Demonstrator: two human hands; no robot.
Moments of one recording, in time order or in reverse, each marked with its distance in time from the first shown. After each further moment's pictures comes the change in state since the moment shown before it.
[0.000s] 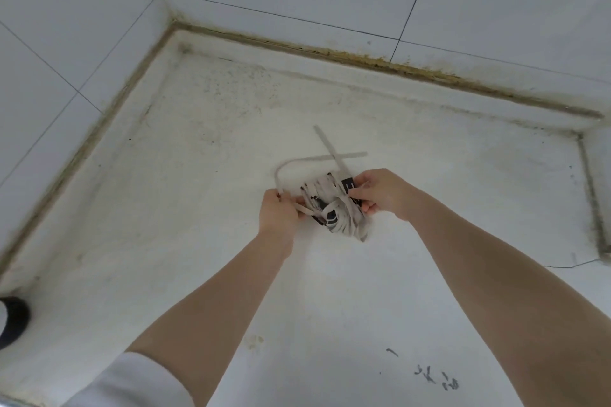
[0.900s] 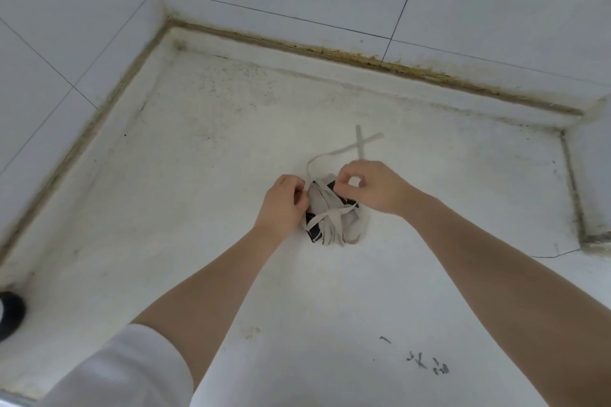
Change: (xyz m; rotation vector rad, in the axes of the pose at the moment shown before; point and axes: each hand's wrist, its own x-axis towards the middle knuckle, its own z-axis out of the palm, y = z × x) left_hand 0.012 -0.005 -0.011 0.745 -0.249 0.633; right_hand -0.044 -0.025 0.004 -0.457 0.108 -0.392
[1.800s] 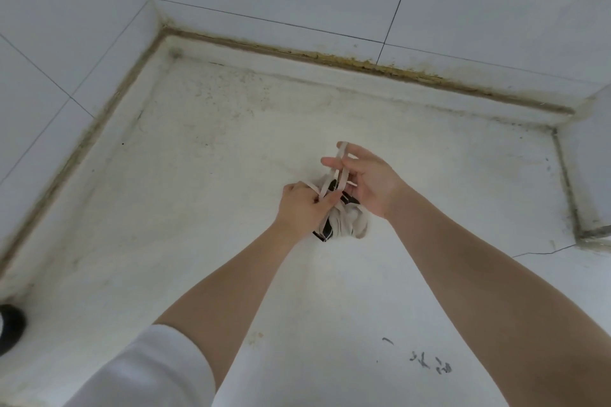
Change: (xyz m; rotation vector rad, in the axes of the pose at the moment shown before) left_hand 0.004 0.030 0.012 -0.032 -0.200 -0.044; right_hand 0.014 -0.005 0.009 1.296 0.098 0.312
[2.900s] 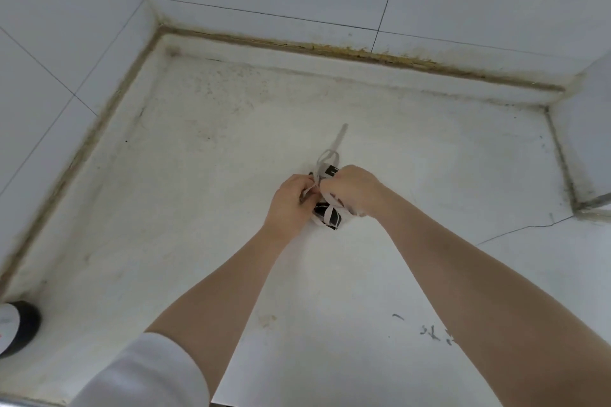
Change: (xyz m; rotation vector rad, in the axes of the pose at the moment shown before) left_hand -0.026 -0.024 -0.010 -0.165 0.127 0.111; right_hand -0.018 0.025 0.038 -1.051 0.175 0.190
